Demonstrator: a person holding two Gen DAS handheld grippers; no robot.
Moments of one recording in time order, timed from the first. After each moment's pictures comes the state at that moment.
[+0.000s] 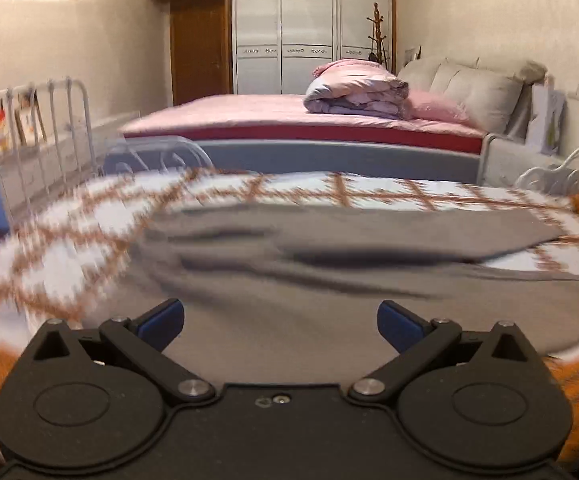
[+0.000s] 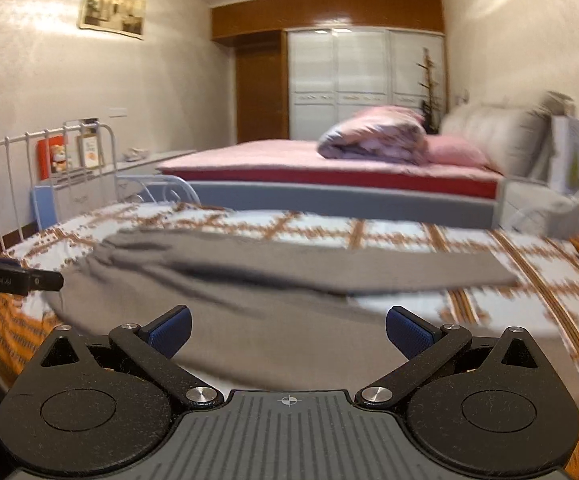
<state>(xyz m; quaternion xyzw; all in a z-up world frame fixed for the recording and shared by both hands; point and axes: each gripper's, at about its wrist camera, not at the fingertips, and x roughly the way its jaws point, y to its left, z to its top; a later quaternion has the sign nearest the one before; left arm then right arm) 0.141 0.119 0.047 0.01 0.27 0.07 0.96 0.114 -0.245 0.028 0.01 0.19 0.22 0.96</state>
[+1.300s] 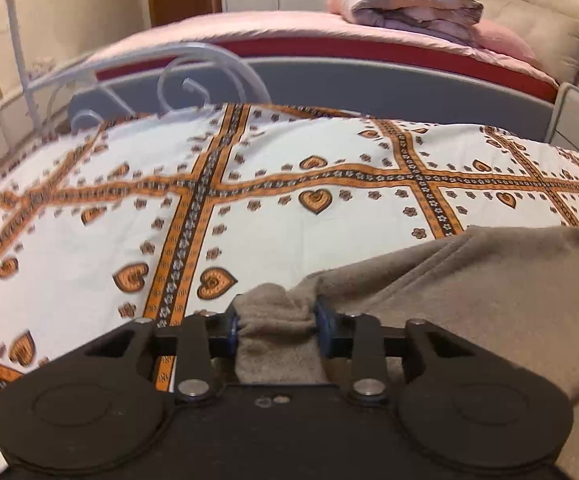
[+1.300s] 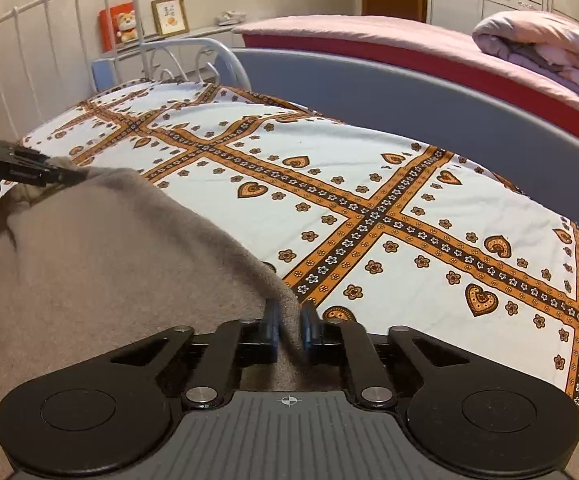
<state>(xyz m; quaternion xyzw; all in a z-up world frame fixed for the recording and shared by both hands) 0.480 0.350 -0.063 0.01 0.38 0.03 0.92 0.570 -0.026 -0.085 -0.10 0.36 0.39 0.84</state>
